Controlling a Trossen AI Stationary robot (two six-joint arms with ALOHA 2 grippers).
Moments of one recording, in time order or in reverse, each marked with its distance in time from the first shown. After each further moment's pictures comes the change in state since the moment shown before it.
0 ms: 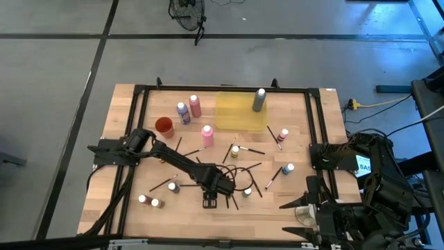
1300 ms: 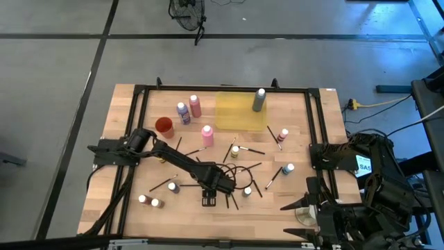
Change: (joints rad) left arm 0.013 0.008 0.000 -0.030 -0.001 0.036; right arm 0.006 0.000 0.000 -0.013 -0.014 0.019
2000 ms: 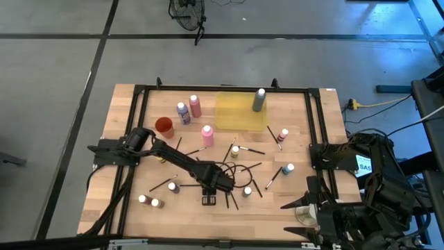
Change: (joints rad) left arm 0.001 -0.002 -0.047 0.047 0.024 -0.017; right arm 0.000 -0.004 0.000 -0.020 0.001 0.007
